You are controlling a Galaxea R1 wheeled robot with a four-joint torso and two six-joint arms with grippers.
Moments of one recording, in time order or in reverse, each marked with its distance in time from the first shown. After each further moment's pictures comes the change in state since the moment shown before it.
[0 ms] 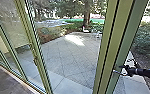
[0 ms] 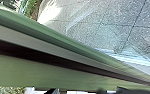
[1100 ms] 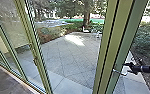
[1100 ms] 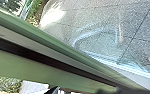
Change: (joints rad) left arm 0.003 0.003 0.000 0.000 0.000 0.000; right arm 0.061 -0.084 0.084 -0.087 -0.059 -0.007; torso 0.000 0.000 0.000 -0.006
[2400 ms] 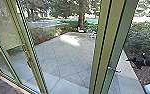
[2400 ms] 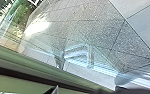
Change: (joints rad) left arm 0.003 0.000 0.000 0.000 0.000 0.000; right arm 0.141 -0.014 -0.008 0.019 -0.203 -0.047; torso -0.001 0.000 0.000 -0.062
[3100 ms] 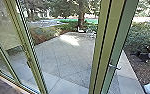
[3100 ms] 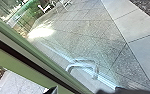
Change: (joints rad) left arm 0.001 0.002 0.000 0.000 0.001 0.000; right arm 0.103 -0.020 -0.021 -0.025 -0.056 -0.162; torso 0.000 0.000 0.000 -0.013
